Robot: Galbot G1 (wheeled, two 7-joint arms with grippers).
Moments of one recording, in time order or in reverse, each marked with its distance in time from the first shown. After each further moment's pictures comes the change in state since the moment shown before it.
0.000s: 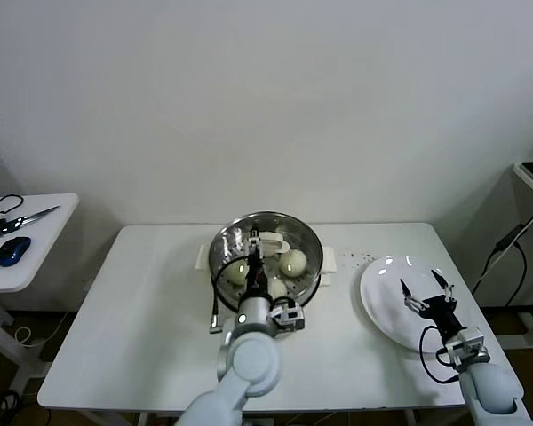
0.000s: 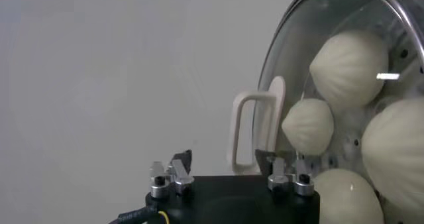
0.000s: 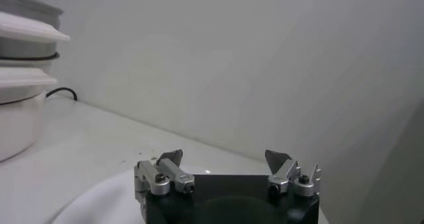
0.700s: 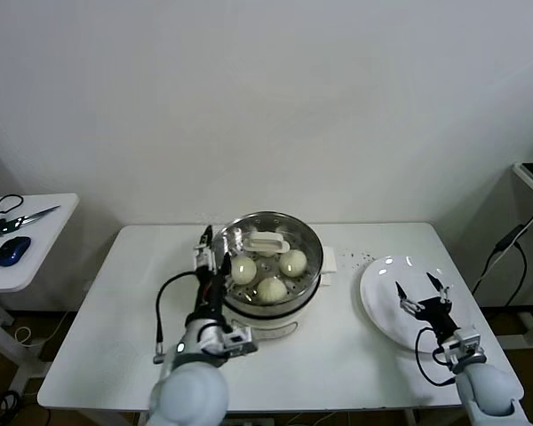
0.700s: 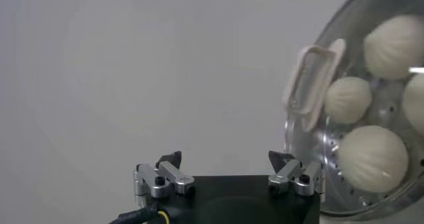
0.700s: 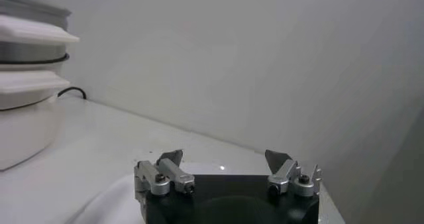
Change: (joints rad) left arm 0.229 0.148 -0.177 -0.305 -0.315 -0.089 -0.185; right arm -0.022 0.013 -0.002 0.045 0.014 -0.058 -0.009
